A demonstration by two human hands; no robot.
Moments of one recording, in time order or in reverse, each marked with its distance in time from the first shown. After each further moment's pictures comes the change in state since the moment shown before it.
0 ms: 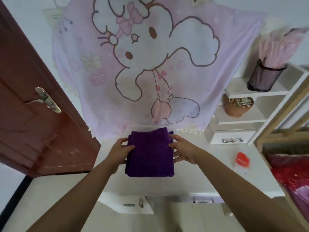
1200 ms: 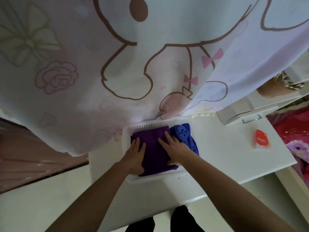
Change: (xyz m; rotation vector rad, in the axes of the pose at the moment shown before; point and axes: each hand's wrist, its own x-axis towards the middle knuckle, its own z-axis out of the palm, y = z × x) left_hand 0.258 -0.070 -0.035 1.415 -0.813 0.178; right_hand 0.218 0.024 0.075 -1.399 -0.032 0.209
